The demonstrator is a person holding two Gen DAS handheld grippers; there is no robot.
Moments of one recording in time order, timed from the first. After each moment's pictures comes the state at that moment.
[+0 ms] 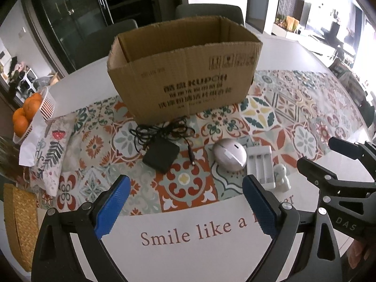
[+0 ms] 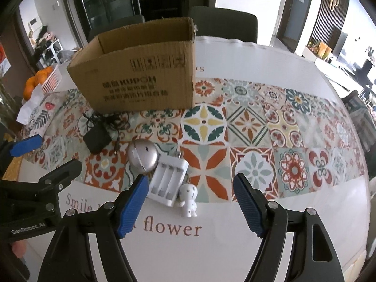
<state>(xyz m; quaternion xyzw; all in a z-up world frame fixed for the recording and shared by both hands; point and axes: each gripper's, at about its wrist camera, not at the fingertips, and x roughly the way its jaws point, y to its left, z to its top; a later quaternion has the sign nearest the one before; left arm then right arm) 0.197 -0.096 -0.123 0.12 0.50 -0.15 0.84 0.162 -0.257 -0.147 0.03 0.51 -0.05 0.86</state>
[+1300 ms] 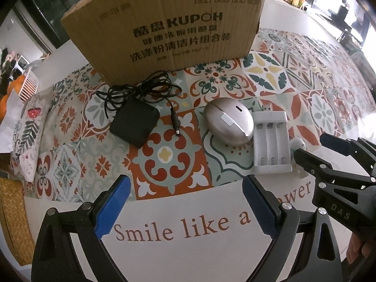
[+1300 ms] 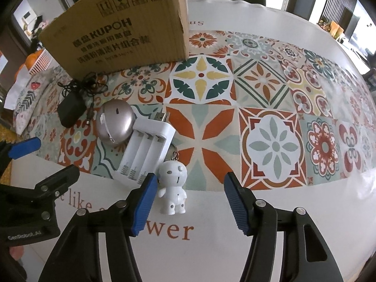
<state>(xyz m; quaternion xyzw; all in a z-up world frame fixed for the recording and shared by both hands) 0.204 -0.120 -0.194 0.14 0.58 -0.13 0.79 0.180 -0.279 -0.225 0.06 0.58 -0.02 0.82</state>
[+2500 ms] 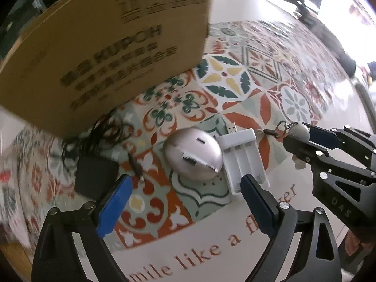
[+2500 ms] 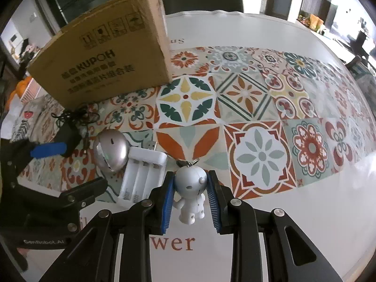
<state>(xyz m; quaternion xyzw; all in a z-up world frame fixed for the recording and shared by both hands) 0.241 -0.159 -0.202 0.20 0.56 -0.28 0.75 0.185 -0.285 -0.206 0.10 0.54 -0.08 0.83</state>
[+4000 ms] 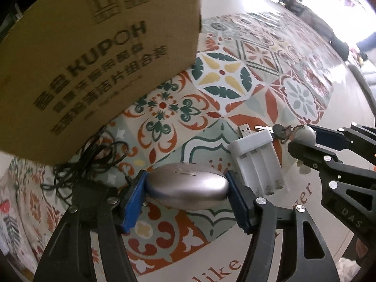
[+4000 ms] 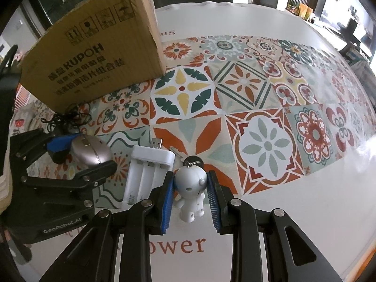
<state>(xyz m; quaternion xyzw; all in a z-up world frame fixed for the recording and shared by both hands) 0.258 -0.166 -0.218 0.22 0.54 -0.31 0.75 0.192 -0.278 -0.216 0.12 0.55 -0.11 0.82</state>
